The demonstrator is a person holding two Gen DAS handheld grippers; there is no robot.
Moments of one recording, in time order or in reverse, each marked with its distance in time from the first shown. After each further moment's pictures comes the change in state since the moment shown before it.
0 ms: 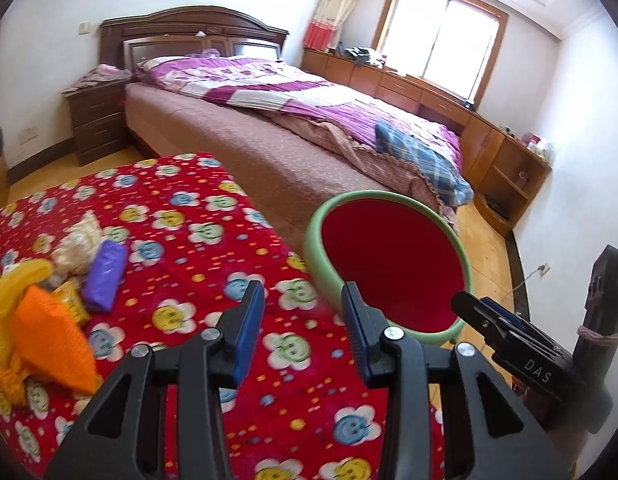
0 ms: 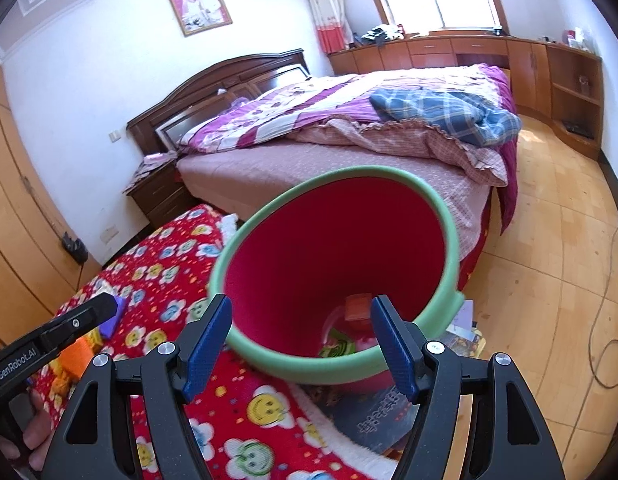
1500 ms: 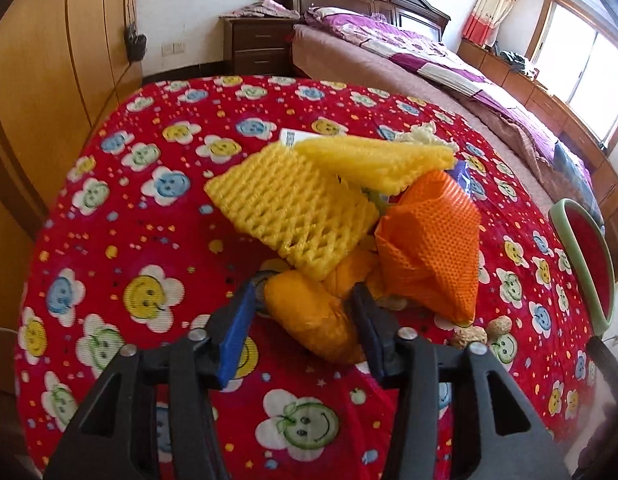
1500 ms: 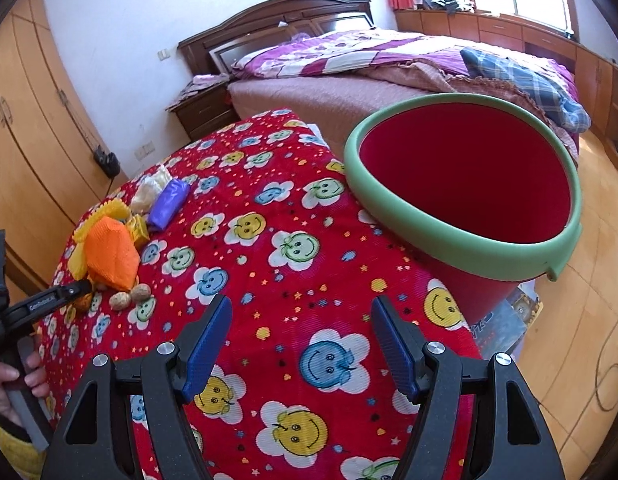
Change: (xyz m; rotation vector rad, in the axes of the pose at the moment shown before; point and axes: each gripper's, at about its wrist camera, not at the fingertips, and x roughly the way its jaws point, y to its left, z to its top) left arm -0.048 0.231 -0.078 -0.313 0.126 0.407; right arm 0.036 0.096 -0.070 -0.173 0.207 0.087
